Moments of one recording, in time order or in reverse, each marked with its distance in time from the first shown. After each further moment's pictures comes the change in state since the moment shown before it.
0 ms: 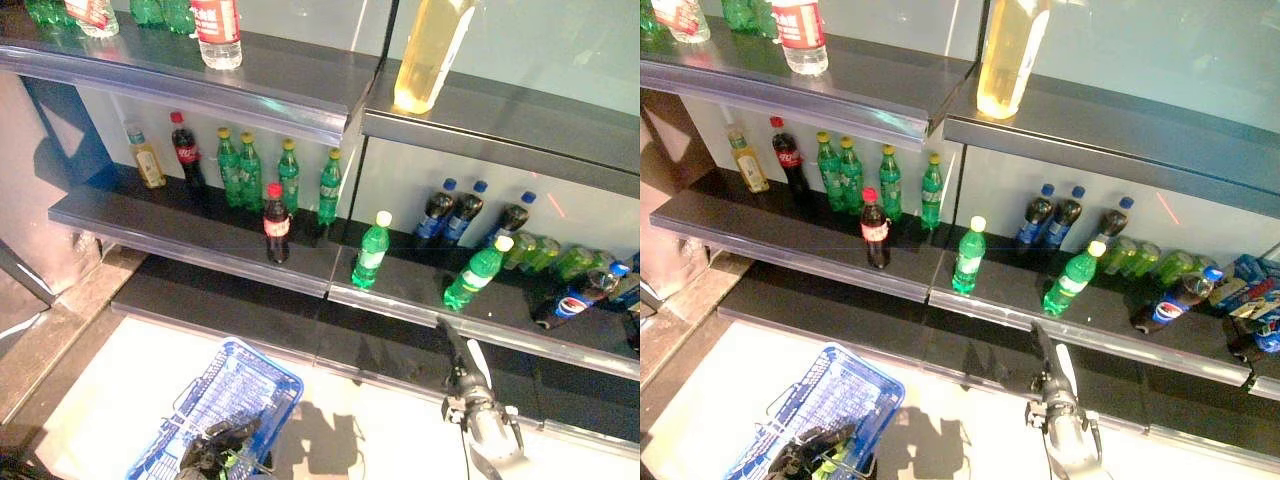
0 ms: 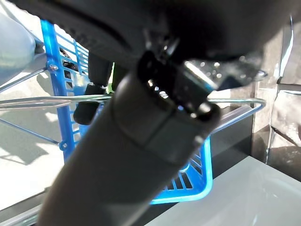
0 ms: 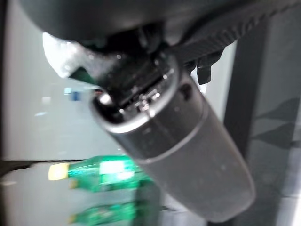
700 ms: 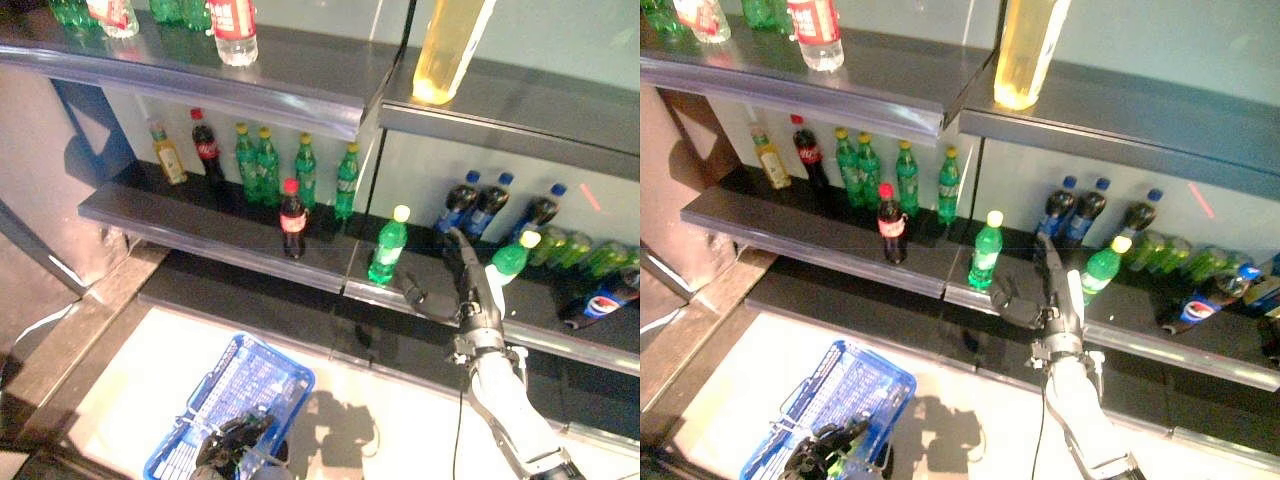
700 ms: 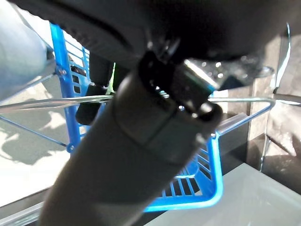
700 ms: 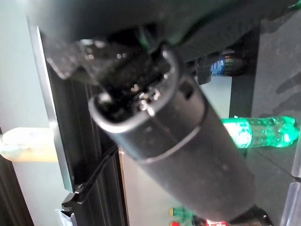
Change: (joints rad) left arm -0.040 -0.084 -0.055 -0.007 -0.005 -0.053 -0.007; right arm -0.224 -0.097 0.004 -0.118 0.074 -0.106 -0.161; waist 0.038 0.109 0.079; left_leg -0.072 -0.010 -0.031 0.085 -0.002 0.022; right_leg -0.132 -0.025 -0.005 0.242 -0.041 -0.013
